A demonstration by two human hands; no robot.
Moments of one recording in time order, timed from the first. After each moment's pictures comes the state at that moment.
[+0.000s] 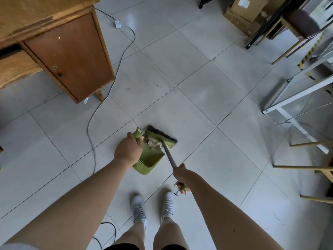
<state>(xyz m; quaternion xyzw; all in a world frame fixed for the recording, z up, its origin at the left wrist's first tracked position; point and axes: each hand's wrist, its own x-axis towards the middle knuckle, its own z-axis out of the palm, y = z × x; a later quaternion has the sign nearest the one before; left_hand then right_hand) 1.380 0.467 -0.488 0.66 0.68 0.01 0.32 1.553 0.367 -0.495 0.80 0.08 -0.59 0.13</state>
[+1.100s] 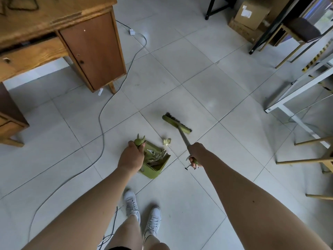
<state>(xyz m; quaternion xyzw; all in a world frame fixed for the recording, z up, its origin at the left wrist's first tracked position) 1.362 0.252 -0.462 0.60 0.71 0.06 0.36 1.594 0.248 -0.446 0.82 0.10 -0.56 -0.03</state>
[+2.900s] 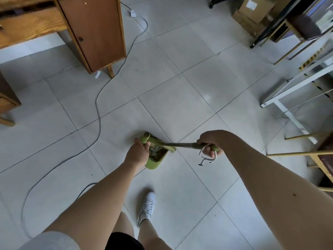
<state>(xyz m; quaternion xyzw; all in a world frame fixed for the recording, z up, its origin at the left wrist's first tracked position) 1.358 0.204 -0.505 0.58 0.70 0.04 0.42 1.596 0.223 -0.387 0.78 0.22 -0.56 0.19</state>
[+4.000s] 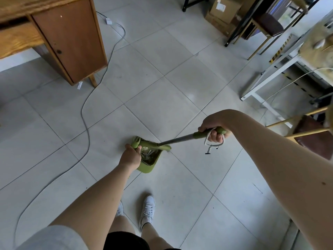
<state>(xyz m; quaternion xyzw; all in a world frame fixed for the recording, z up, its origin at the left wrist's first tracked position) 1.342 0.212 -0.495 0.55 0.69 0.01 0.48 1.603 0.231 -0.296 0.78 0.19 -0.57 0.17</state>
